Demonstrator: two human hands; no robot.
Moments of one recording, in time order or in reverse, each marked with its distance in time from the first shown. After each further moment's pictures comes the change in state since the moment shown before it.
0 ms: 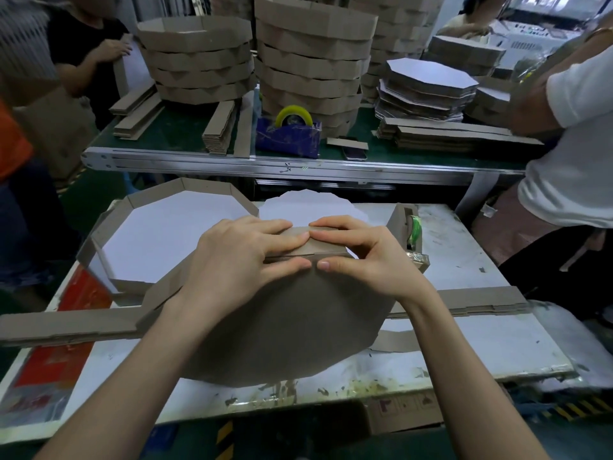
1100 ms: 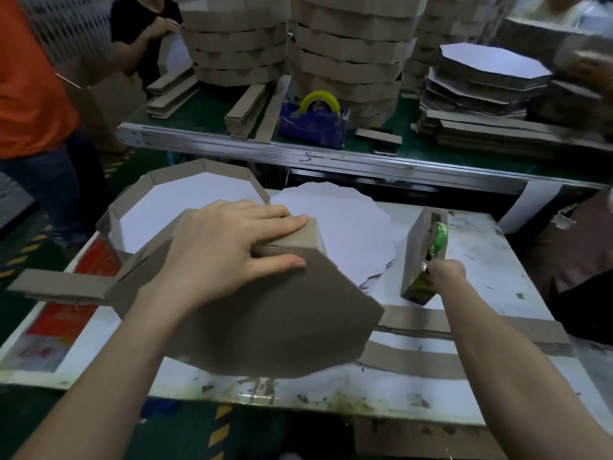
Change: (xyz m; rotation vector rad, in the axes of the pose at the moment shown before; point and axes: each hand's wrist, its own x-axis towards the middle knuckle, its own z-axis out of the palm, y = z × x) left_hand 0.019 0.014 0.026 0.155 -0.046 -0.060; right_hand 0.008 0.254 -0.122 -0.011 0.635 1.228
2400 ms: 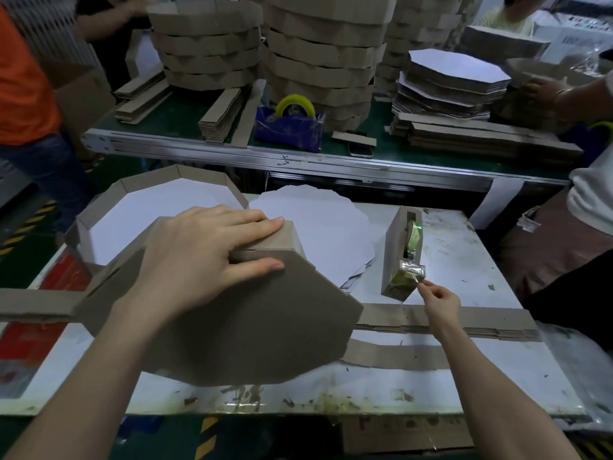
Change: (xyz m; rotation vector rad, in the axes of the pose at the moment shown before) left_hand 0.001 0.003 -0.002 0.018 -0.045 -0.045; right_hand -0.019 0.088 -0.025 0.297 0.056 -0.257
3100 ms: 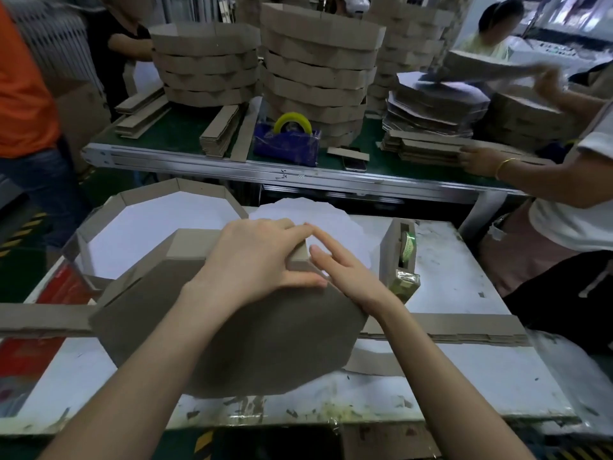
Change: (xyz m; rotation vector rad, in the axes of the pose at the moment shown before) left_hand 0.028 0.032 0.001 0.106 -0.112 0.045; right_hand -0.171 -0.156 0.077 -0.135 -0.937 -0.425
